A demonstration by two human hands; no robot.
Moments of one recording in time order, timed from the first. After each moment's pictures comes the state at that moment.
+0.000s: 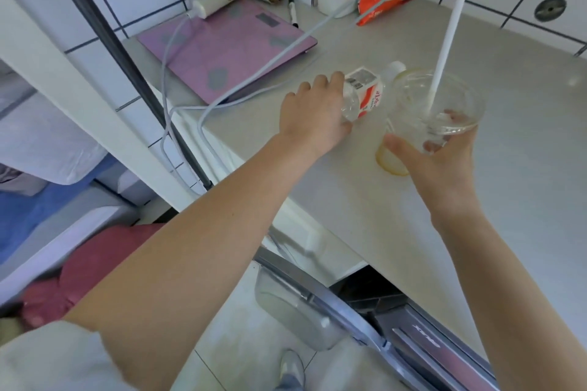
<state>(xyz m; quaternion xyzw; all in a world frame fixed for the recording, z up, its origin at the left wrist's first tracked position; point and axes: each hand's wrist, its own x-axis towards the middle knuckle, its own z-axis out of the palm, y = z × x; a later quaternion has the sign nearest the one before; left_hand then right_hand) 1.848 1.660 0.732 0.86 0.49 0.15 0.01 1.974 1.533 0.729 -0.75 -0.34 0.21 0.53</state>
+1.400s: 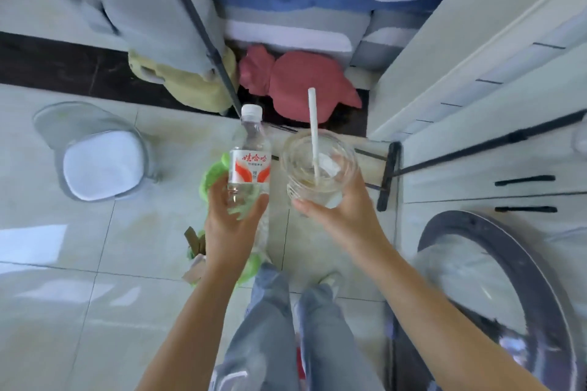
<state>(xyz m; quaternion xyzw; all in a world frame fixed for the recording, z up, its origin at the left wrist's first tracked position) 1.307 1.270 0.492 0.05 0.82 0.47 0.32 1.426 1.400 0.532 -0.45 -0.70 0.54 0.10</state>
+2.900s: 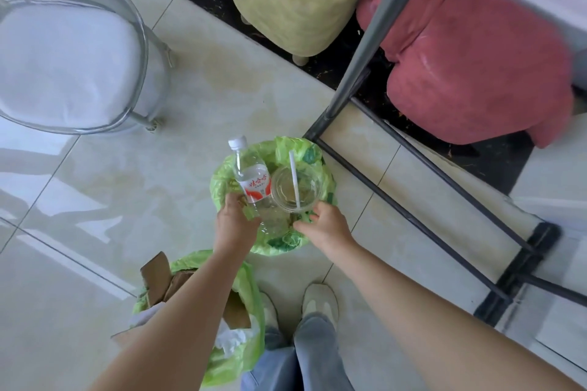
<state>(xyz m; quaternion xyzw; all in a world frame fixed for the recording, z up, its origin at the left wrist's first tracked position) 1.149 1.258 -0.036 -0.10 0.89 0.25 0.37 1.219 1.405 -0.028 -0.44 -0.70 0.47 -0.30</state>
